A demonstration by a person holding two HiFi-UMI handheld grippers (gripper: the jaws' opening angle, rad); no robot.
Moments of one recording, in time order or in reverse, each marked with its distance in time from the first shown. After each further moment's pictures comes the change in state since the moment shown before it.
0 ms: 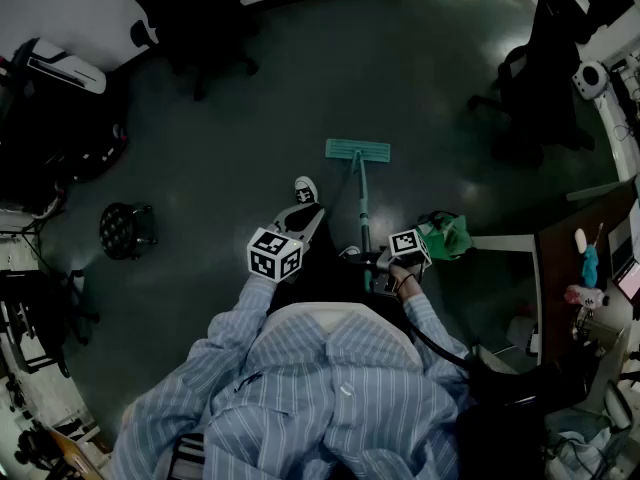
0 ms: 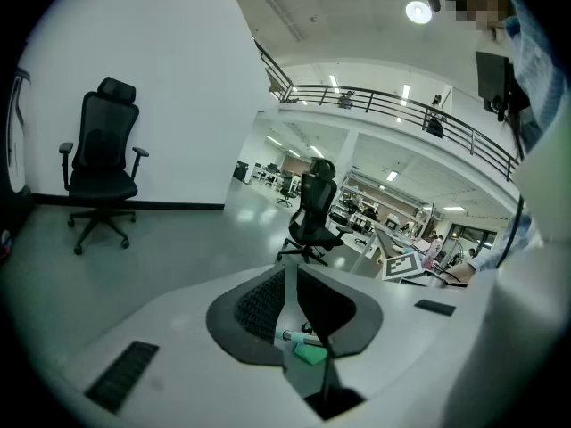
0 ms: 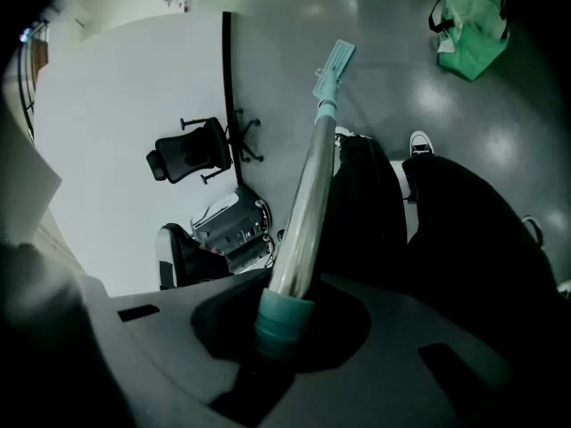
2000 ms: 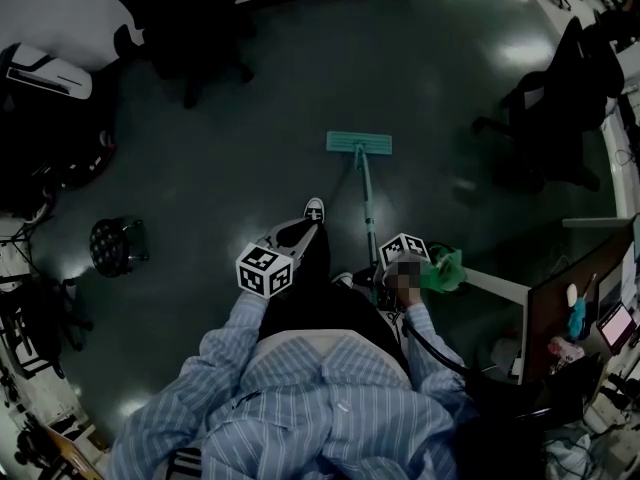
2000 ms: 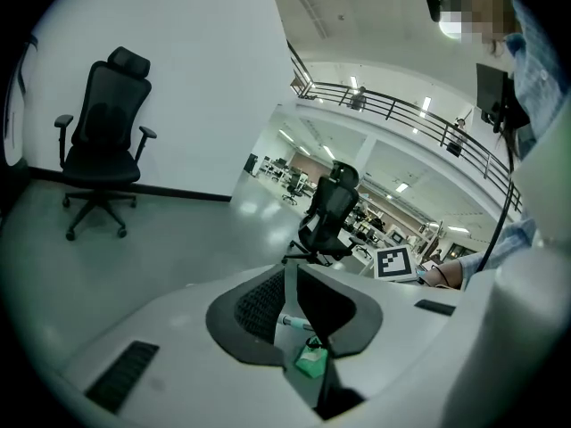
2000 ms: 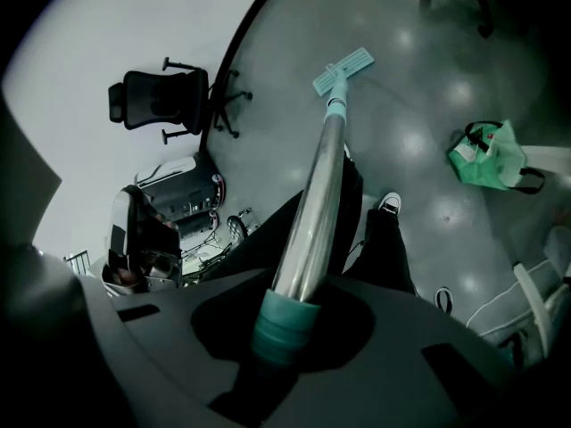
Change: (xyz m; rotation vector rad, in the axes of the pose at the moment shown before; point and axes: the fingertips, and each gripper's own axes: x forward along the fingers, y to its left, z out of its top) left arm 0.081 0.109 0.070 -0.129 0.019 -0.002; right arm -0.009 0.057 0.132 -0.226 0.153 -0.435
